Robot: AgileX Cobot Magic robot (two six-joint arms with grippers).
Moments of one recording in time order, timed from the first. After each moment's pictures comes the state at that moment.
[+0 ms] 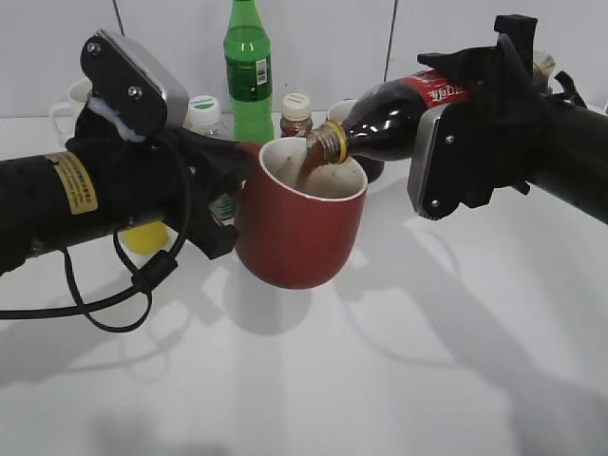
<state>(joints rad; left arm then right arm) -0.63 1.51 -0.62 0.31 -0.54 -0.02 0.46 1.55 -0.61 -0.03 -0.72 -1.44</state>
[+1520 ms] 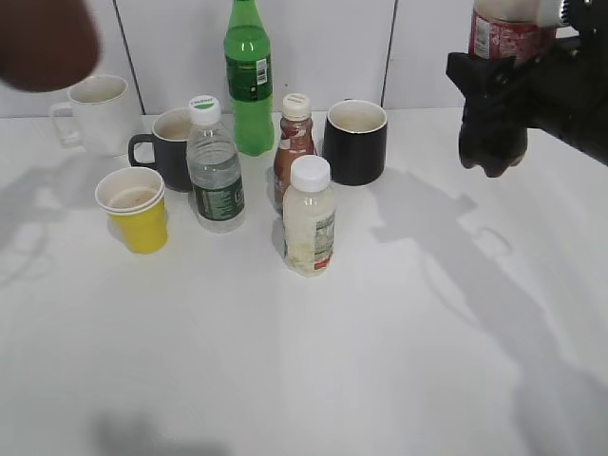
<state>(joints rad) -0.04 1.40 -0.61 0.10 -0.69 -0.02 0.24 1.58 -0.65 -0.27 -0.82 0.10</state>
